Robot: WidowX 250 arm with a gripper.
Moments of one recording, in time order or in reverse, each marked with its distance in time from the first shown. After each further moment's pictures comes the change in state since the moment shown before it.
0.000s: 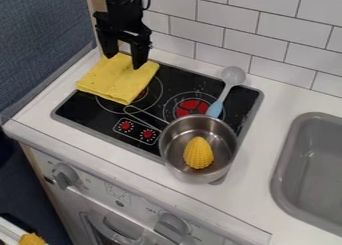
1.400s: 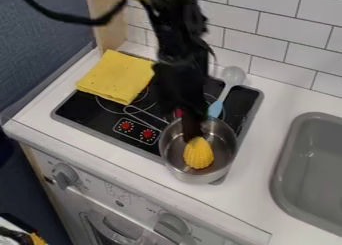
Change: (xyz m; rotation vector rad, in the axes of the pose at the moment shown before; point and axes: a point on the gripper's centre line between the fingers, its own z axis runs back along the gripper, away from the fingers) arm -0.073 -0.162 0.012 -0.064 -0.057 -0.453
